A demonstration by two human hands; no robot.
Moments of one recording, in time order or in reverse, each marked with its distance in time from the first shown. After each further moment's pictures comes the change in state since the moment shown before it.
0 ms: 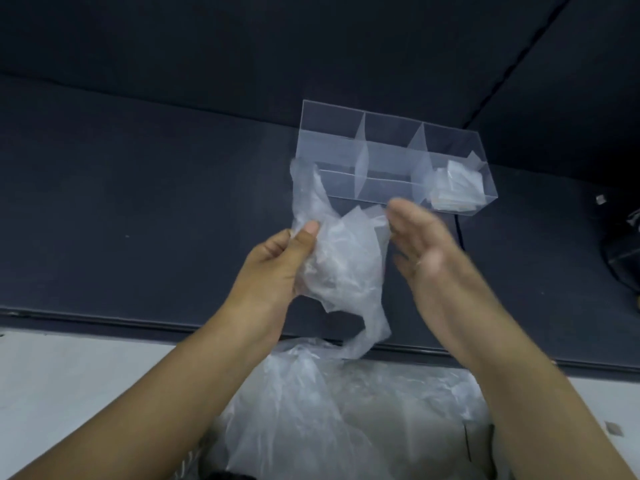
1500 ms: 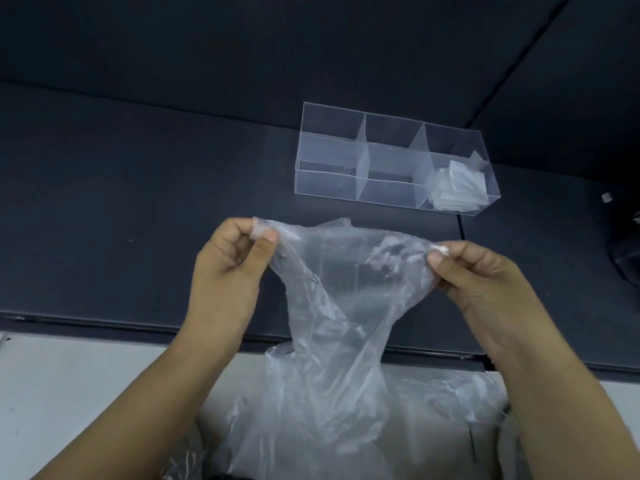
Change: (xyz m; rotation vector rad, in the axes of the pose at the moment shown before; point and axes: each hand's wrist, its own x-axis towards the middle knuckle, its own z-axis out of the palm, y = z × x) left_hand -0.004 0.002 -0.032 0.281 0.171 0.430; right_hand -0.005 0.015 -0.035 0.021 0.311 0.084
